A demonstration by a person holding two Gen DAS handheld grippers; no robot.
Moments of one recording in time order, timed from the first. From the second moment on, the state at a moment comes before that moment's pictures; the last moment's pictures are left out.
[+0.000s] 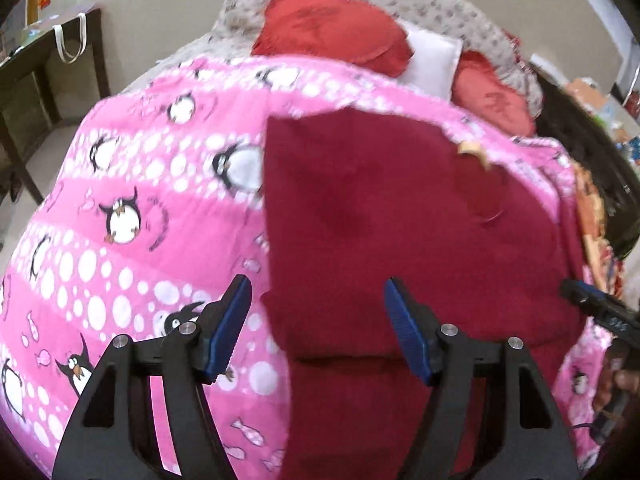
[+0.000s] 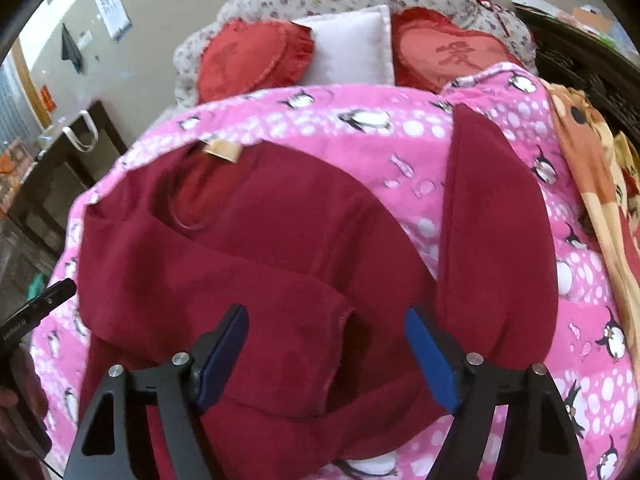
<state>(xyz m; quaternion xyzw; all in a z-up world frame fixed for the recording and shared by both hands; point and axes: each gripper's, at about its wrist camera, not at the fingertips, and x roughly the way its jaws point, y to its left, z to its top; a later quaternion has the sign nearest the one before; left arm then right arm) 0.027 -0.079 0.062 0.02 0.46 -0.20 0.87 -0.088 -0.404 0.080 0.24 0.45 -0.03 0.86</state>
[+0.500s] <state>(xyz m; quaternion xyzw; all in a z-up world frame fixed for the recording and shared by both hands) 0.034 -0.069 0.072 0.00 0.45 -0.18 0.88 -0.079 -0.424 0.124 0.18 0.38 -0.05 0.91</state>
